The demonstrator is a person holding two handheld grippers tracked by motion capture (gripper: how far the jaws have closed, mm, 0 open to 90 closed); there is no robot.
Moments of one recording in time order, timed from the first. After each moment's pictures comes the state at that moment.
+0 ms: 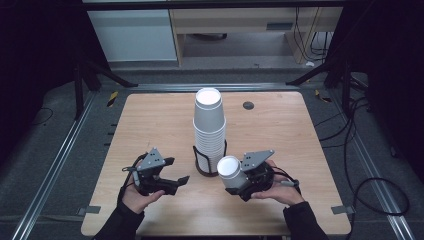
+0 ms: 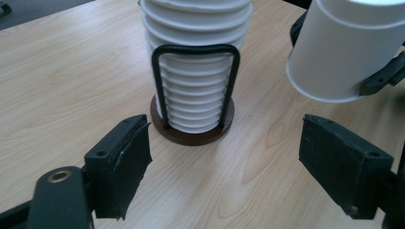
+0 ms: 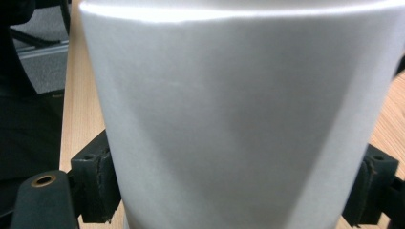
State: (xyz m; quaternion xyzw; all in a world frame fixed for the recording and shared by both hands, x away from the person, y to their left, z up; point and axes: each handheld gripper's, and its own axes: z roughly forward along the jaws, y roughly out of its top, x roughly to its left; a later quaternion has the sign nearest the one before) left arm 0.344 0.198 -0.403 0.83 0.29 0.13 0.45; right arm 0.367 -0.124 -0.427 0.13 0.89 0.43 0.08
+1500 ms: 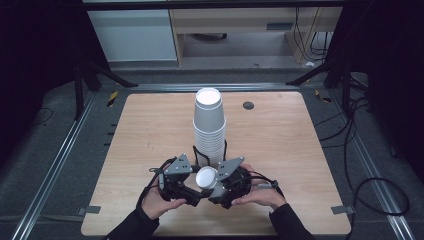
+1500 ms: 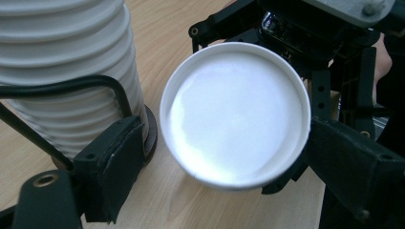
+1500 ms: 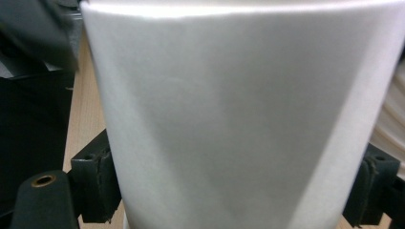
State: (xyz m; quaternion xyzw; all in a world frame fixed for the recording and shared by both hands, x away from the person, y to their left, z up) left arm 0.337 0.140 -0.406 0.86 0.23 0.06 0.46; right arm 0.363 -0.067 -0.443 0.08 0.92 0.39 0.06
